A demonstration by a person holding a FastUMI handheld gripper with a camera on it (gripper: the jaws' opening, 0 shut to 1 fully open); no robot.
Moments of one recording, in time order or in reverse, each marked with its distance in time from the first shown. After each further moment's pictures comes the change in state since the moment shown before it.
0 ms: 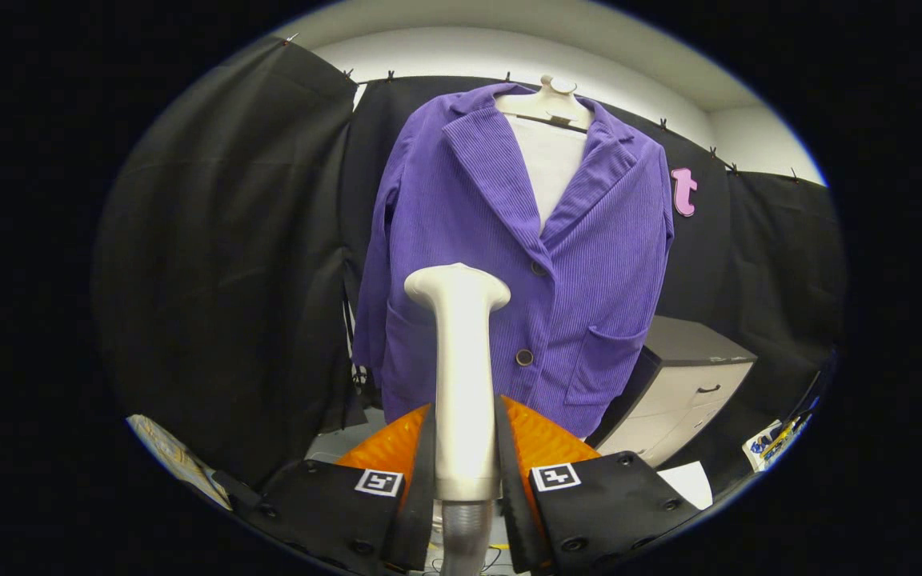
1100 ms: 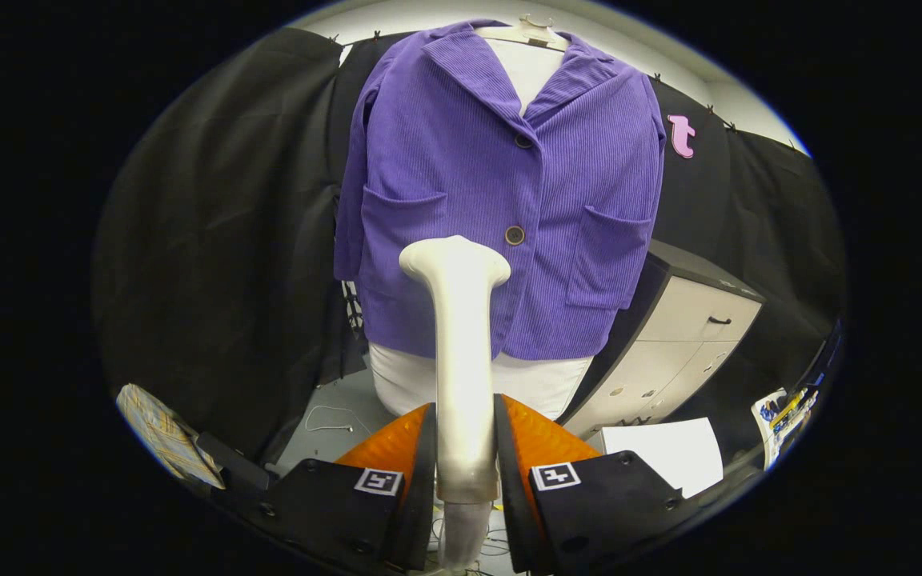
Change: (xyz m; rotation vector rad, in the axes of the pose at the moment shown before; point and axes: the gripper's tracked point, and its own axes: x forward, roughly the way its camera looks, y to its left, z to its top) arm -0.001 -0.014 -0.119 0.039 0.221 0.000
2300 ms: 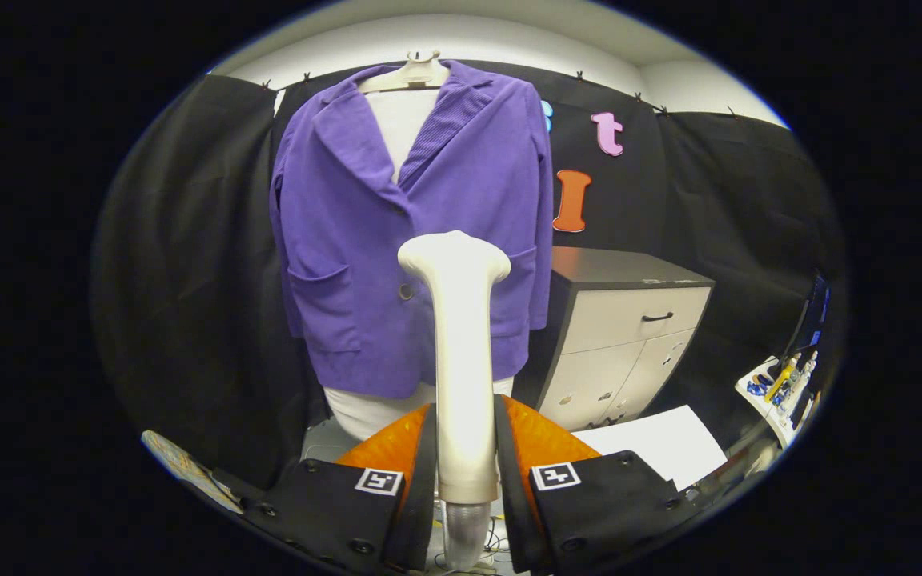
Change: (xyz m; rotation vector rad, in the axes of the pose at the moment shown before) arm -0.067 -0.125 0.057 0.186 -0.141 -0.125
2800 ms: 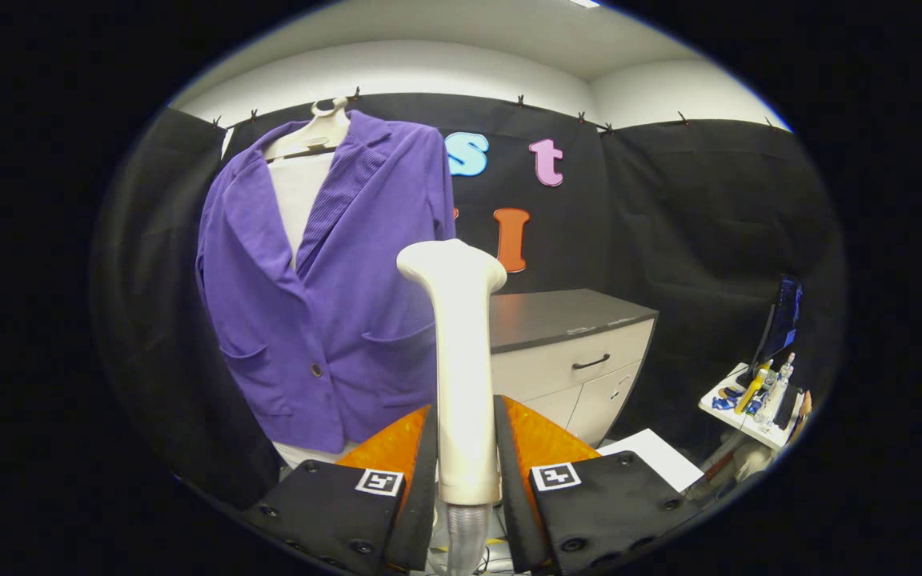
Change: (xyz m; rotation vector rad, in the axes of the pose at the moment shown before) arm 0.001 -0.106 0.091 0.069 -0.153 -0.138
